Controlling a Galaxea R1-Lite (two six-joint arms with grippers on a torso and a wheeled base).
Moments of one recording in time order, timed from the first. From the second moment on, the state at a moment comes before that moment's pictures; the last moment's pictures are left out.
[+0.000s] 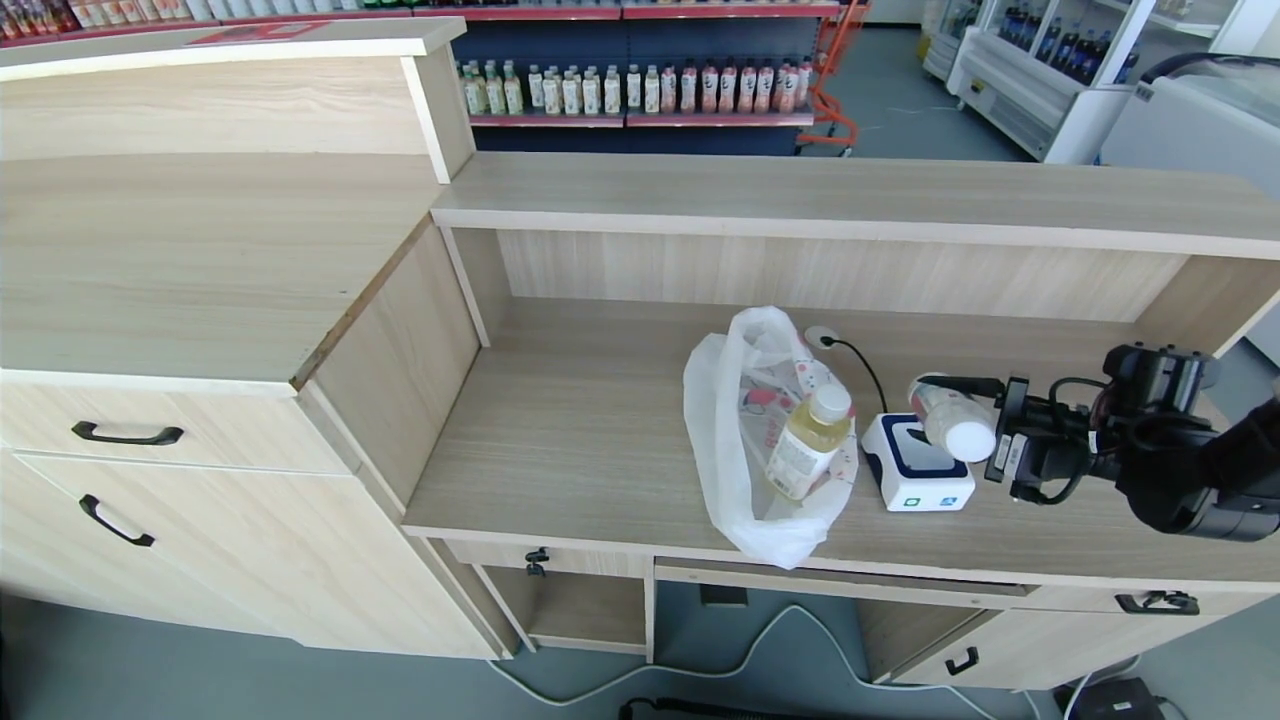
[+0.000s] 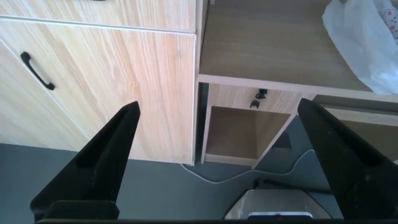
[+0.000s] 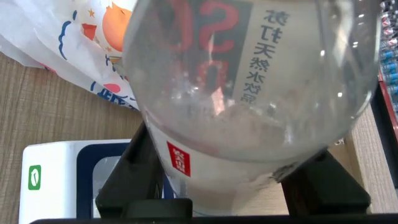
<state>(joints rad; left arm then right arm) -0.01 0.00 0.00 0.01 -0.01 -0.04 -0.20 2.16 -0.96 -1.00 1.09 -1.56</state>
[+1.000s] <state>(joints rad) -0.01 0.00 0.00 0.01 -0.01 -0.04 -0.19 2.24 -0.99 -1.05 1.10 -1.57</state>
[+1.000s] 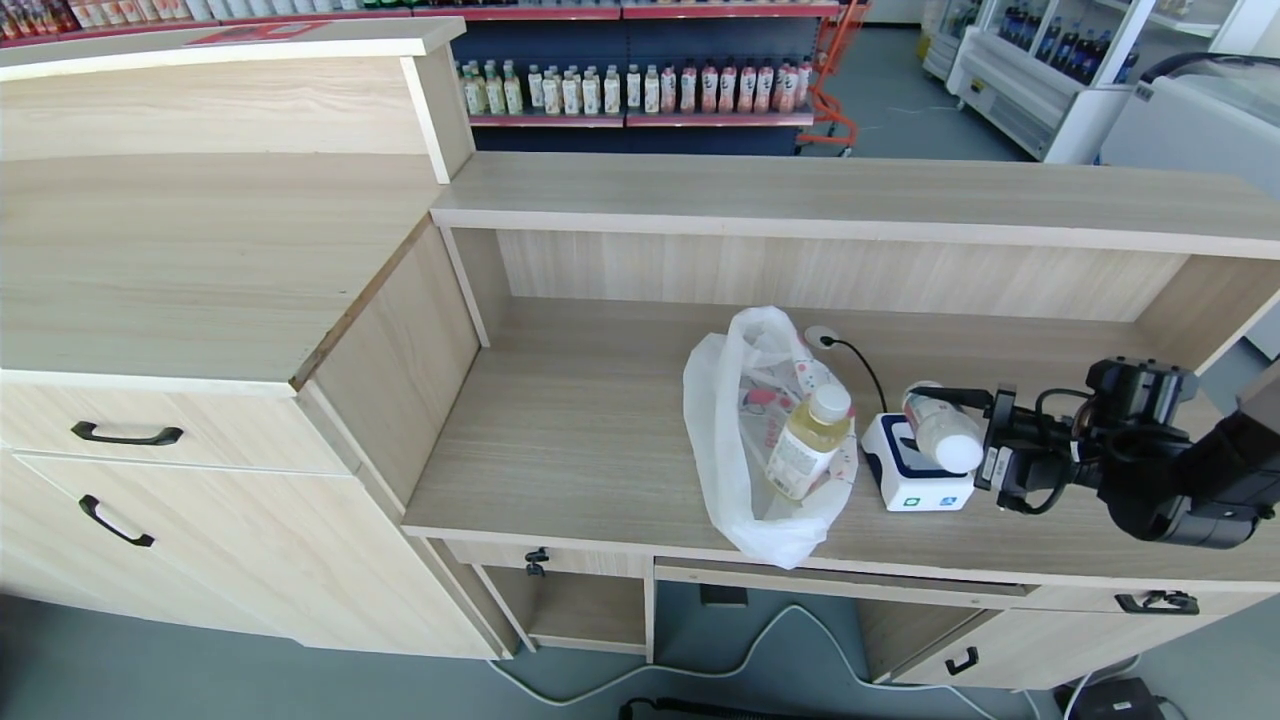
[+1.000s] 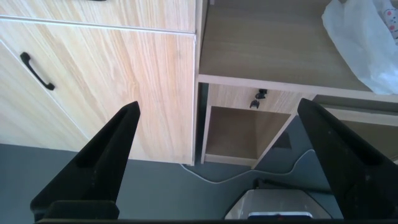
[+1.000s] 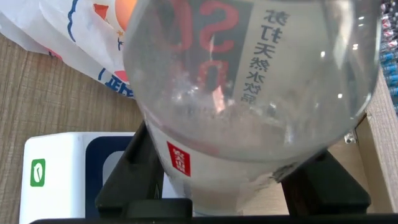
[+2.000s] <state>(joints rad) -0.01 0.00 0.00 0.01 -0.01 -0.04 -0.16 2.29 -1.06 -1.05 1.10 -1.56</state>
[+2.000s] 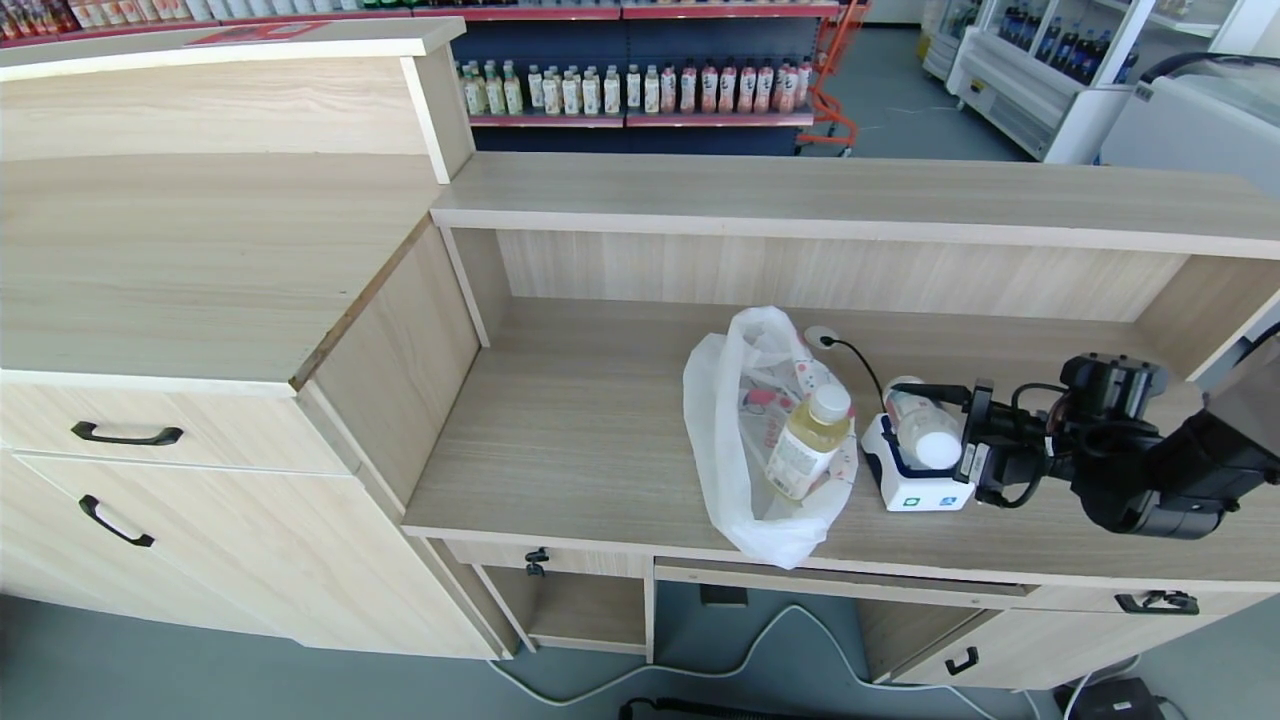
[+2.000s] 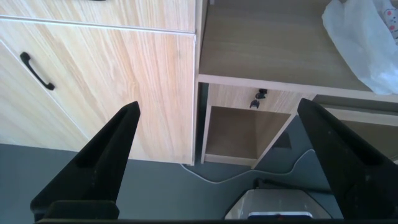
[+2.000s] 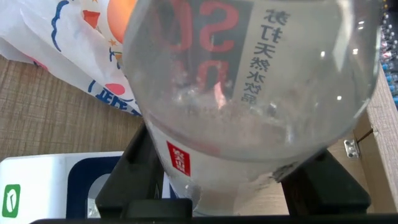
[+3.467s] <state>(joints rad) -0.01 0.00 0.00 0.01 -0.01 -0.04 -0.31 1.79 -0.99 -0.95 0.68 -0.44</state>
